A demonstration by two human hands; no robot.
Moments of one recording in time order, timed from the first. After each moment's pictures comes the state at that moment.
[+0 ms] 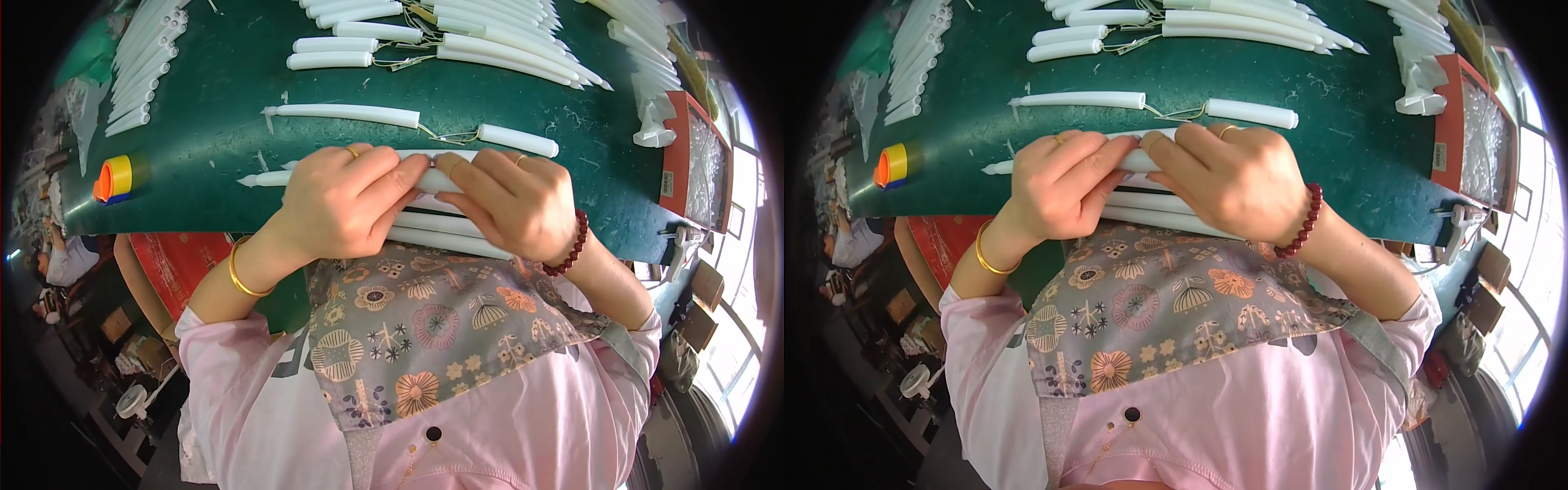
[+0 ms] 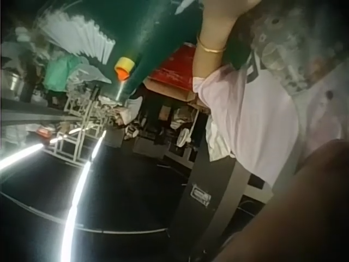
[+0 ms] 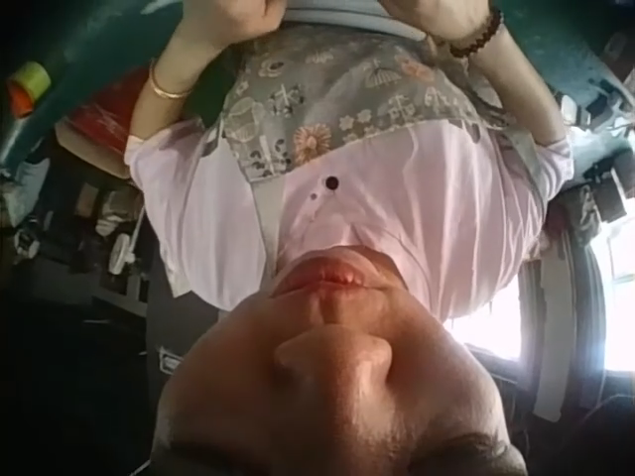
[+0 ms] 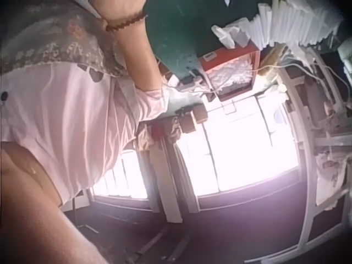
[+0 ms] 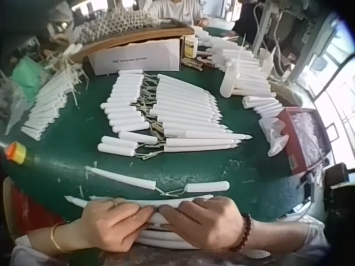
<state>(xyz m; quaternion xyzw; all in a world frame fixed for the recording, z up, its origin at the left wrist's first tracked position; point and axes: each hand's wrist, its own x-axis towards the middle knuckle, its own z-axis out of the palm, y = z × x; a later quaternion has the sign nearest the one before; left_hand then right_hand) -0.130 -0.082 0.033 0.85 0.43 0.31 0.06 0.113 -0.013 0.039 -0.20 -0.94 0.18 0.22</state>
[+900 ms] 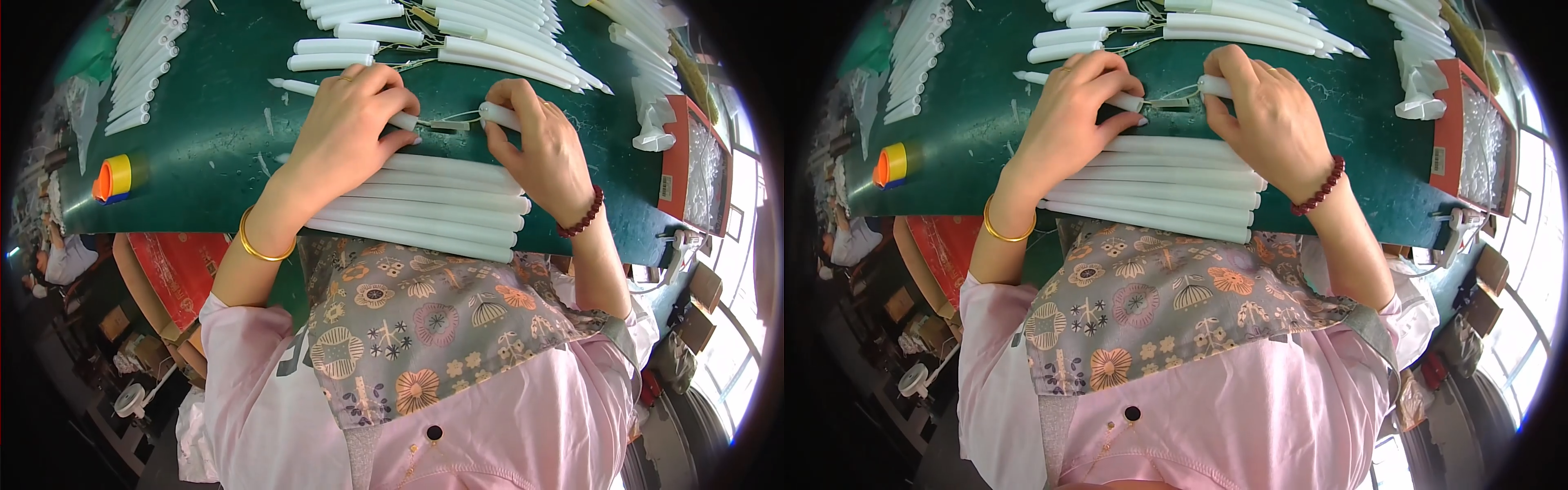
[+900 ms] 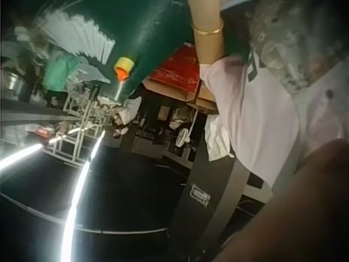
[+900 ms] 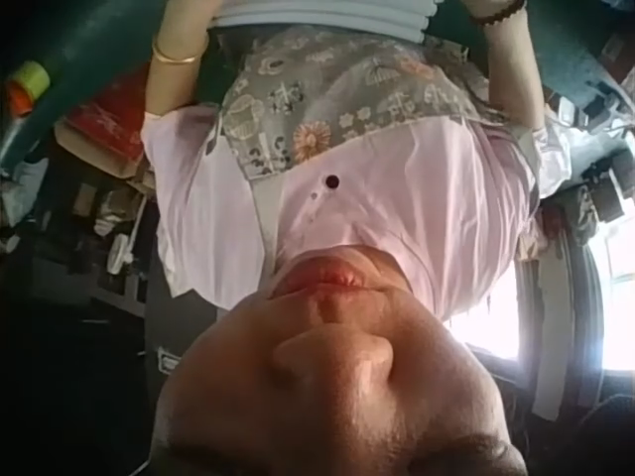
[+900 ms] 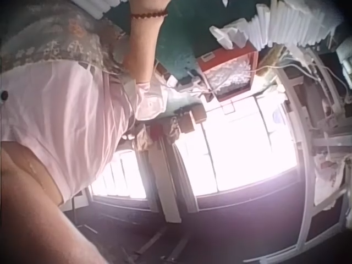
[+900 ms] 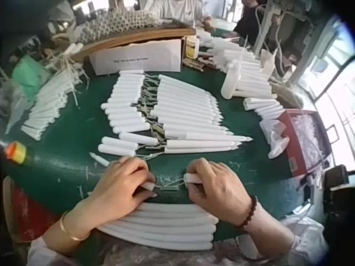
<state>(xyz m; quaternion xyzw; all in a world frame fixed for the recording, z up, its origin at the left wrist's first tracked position) -0.138 -0.032 0.013 0.80 0.53 0.24 0.14 0.119 0.032 0.009 -0.36 -0.88 0.21 0.20</state>
